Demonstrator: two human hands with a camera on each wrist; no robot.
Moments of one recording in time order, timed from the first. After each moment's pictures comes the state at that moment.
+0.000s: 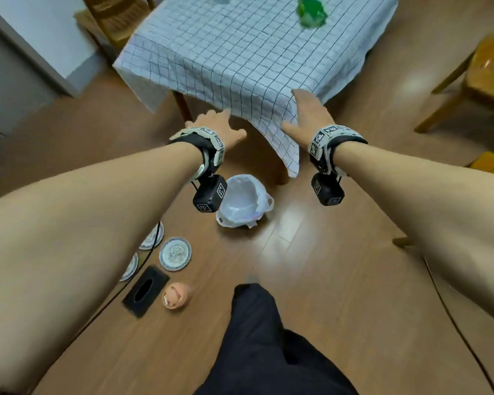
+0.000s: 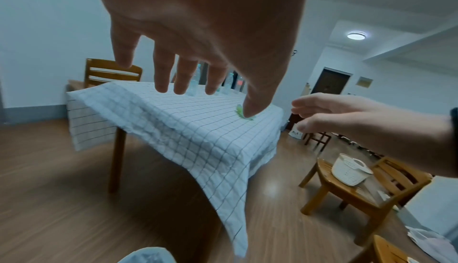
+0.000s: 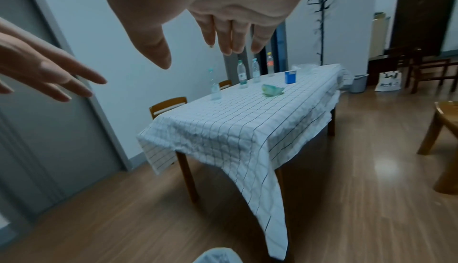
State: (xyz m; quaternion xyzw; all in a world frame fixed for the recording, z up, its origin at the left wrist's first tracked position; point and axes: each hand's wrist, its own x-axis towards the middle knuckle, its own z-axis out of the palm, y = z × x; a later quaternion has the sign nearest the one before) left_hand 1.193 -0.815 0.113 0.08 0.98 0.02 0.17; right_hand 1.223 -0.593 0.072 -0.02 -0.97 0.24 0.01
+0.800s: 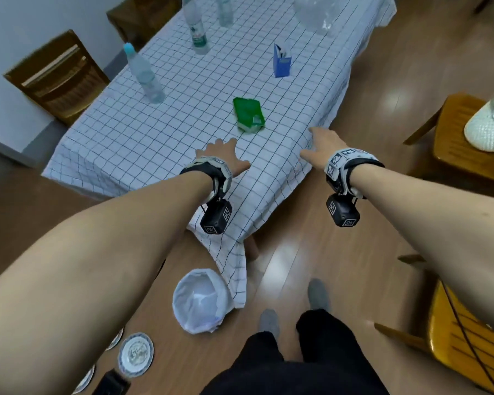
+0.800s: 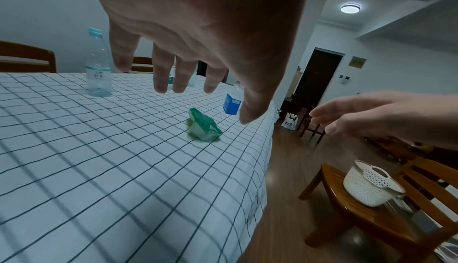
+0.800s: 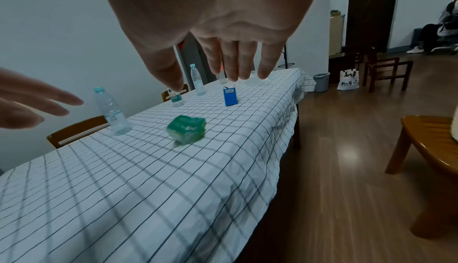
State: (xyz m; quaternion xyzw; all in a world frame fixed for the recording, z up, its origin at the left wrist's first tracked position) left_hand 0.843 -0.487 0.106 0.13 0.97 -0.03 0.19; right_hand 0.897 -0.241 0.075 -0.13 -0.96 0.23 -0.11
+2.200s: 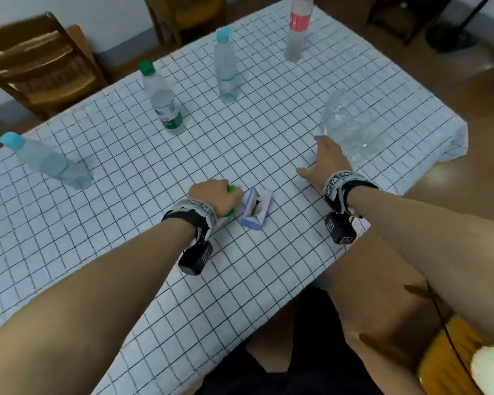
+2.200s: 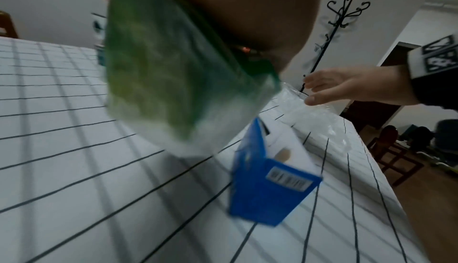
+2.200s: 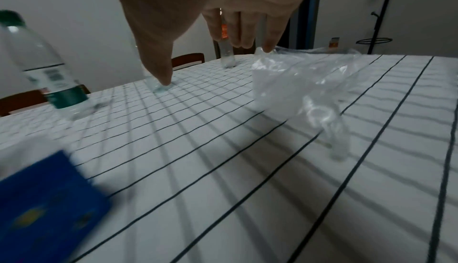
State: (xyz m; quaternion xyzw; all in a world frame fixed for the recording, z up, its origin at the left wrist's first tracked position) left_hand 0.362 -0.244 0.026 -0.03 0.97 0.06 0.24; right_hand 0.273 0.030 0.004 0.02 -0.98 0.15 -0.13
